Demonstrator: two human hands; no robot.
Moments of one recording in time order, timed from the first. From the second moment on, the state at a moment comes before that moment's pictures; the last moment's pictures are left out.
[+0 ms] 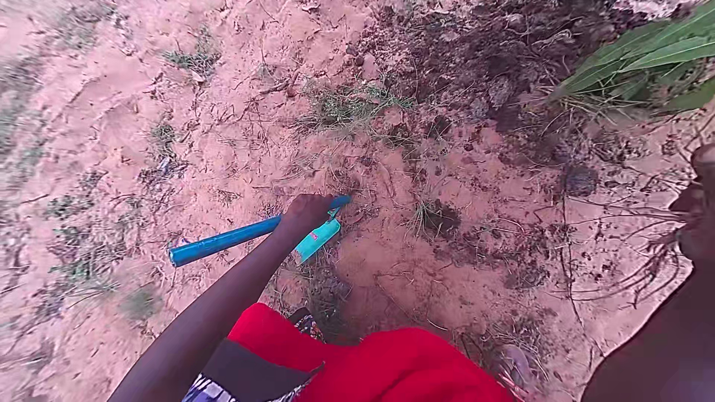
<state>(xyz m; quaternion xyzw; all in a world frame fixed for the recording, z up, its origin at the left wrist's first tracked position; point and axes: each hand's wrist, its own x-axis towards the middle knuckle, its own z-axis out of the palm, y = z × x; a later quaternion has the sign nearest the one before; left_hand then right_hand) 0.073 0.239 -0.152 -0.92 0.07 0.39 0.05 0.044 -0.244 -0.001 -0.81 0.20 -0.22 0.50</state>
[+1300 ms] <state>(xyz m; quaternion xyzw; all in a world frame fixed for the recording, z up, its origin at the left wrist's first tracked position) 0.078 0.256 -0.160 -0.93 0.07 0.36 0.03 0.108 -0.081 -0.199 -0.87 0.22 -0.03 0.44</state>
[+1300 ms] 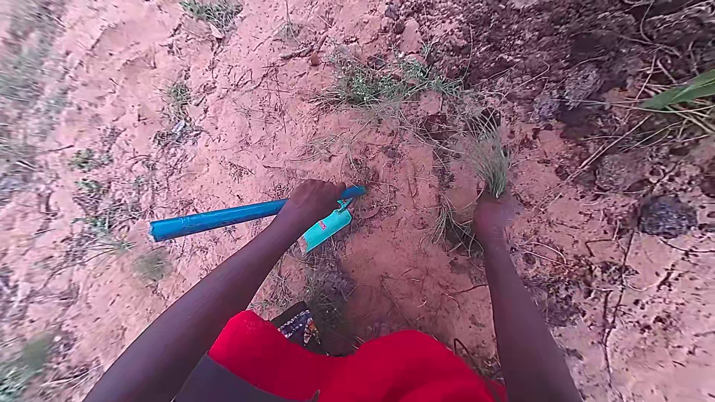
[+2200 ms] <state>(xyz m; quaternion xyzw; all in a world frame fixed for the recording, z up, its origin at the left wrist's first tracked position) 0.074 0.249 -0.162 -0.93 0.06 0.37 0.05 0.226 -0.027 -0.202 -0.96 0.16 0.02 0.23</state>
